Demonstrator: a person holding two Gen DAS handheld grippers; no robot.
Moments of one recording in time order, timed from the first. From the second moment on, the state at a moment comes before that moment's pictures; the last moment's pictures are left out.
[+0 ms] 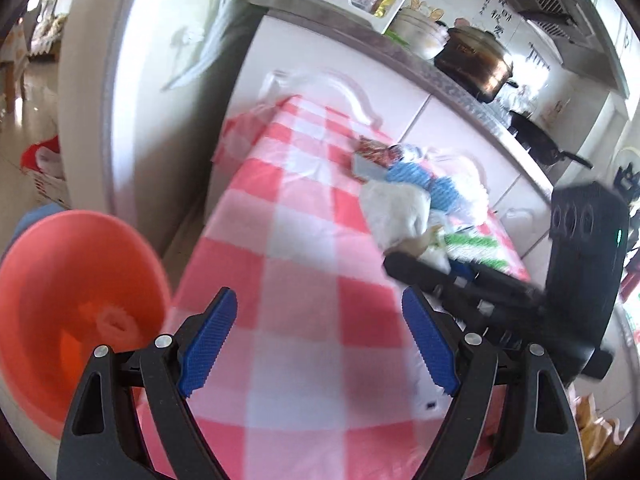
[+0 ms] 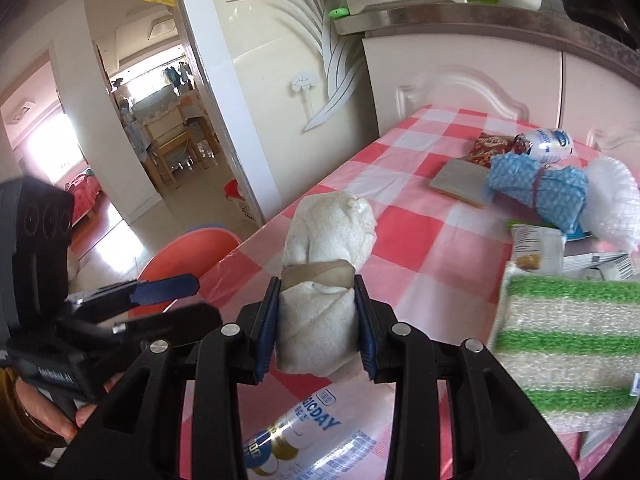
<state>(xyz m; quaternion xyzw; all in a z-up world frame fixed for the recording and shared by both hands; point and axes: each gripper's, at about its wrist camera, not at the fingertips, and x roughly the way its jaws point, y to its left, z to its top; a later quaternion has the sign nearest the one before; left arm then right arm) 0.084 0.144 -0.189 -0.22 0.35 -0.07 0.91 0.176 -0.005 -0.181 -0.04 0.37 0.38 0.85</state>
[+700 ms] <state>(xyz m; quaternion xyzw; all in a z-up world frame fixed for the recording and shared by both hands) 0.132 0.154 -0.190 -0.28 0.37 -0.07 0.88 0.170 -0.020 -0.175 -0.05 0.35 0.40 0.84</state>
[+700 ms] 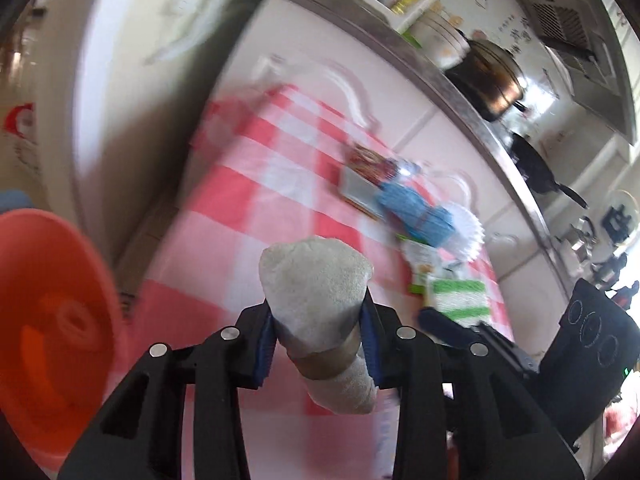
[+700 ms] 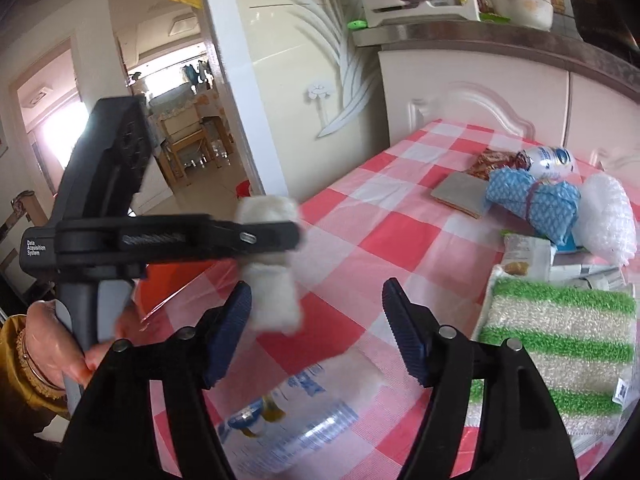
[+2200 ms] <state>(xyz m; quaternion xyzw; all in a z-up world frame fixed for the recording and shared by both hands) 0.078 0.027 -0.199 -0.03 0.42 -0.08 0.91 0.196 -0.166 -0.185 0.06 0.40 0.19 0.90</state>
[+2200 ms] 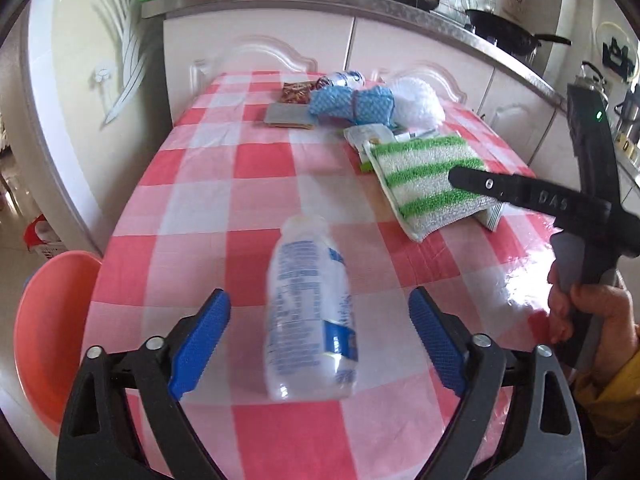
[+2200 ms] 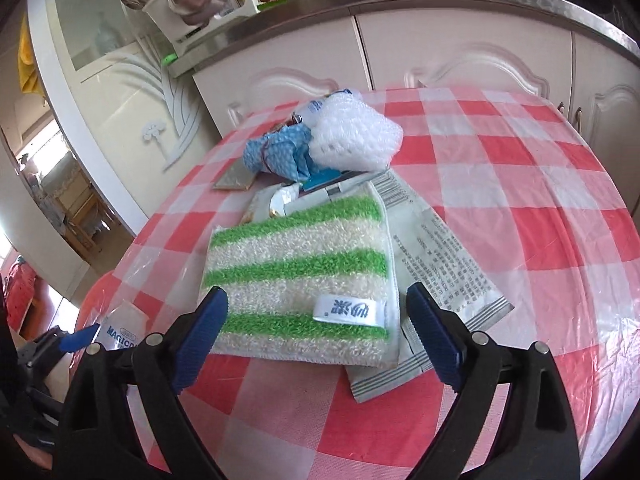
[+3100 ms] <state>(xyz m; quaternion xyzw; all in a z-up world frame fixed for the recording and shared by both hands) 0.137 0.004 -0.205 -0.08 0.44 -0.06 0.89 0.192 -0.199 -0.179 0.19 0.37 0.35 0.84</state>
